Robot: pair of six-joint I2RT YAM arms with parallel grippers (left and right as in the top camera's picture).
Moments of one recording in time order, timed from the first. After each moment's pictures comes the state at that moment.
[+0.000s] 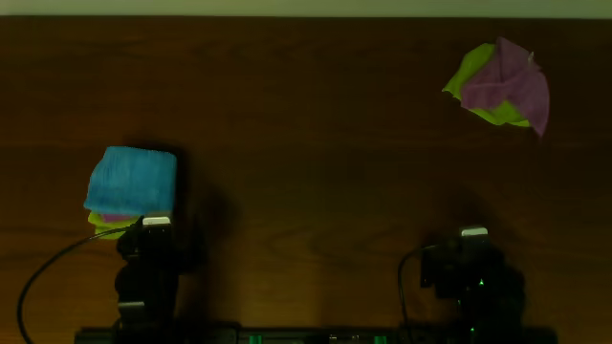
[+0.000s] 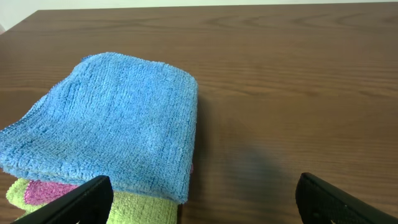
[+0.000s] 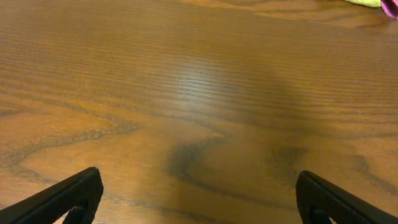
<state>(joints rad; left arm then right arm) 0.02 0.01 0.15 -0.52 -0.04 0.01 0.00 0.02 0.20 -0.84 -0.04 -0.08</state>
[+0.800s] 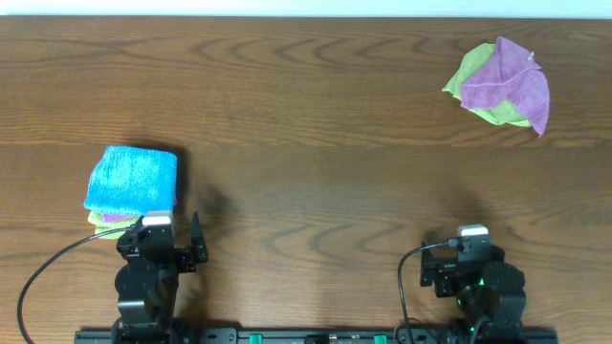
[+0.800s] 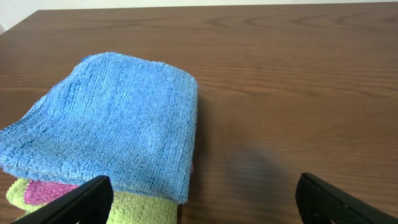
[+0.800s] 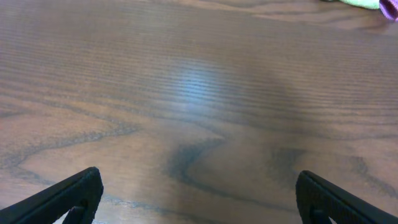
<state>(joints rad) 0.02 0.01 0.15 -0.52 -0.04 0.01 0.00 0.02 0.20 -0.83 -0.04 -0.08</state>
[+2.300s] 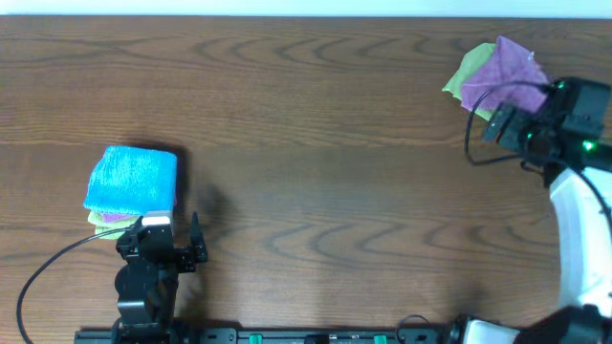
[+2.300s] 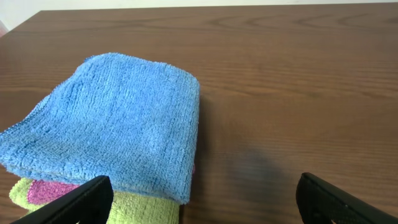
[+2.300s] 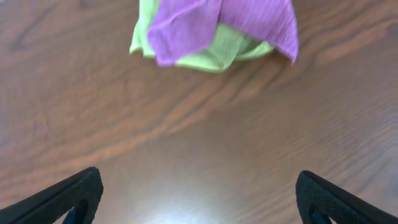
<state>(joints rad) 0.02 0.01 0.15 -0.52 -0.05 0.01 -0.28 1.45 1.21 -0.69 -0.01 0.24</state>
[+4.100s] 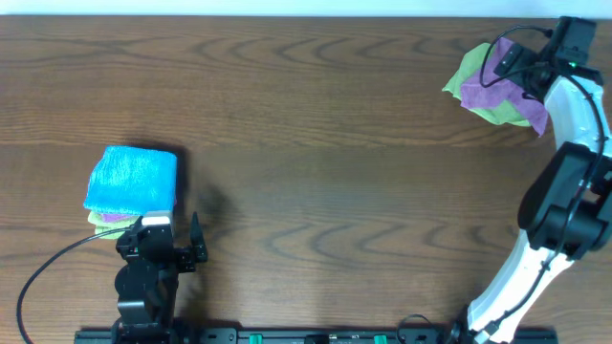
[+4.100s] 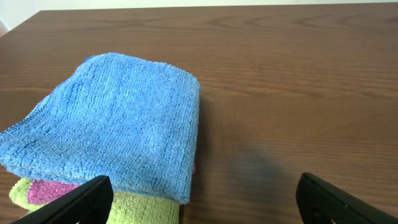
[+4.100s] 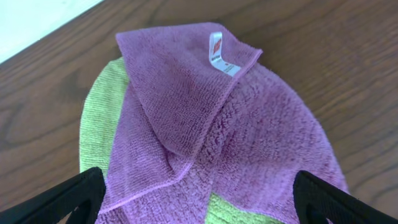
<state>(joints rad) 0.02 0.01 0.15 -0.52 -0.05 0.01 -0.32 2.20 1.77 -0.47 0.01 0.29</state>
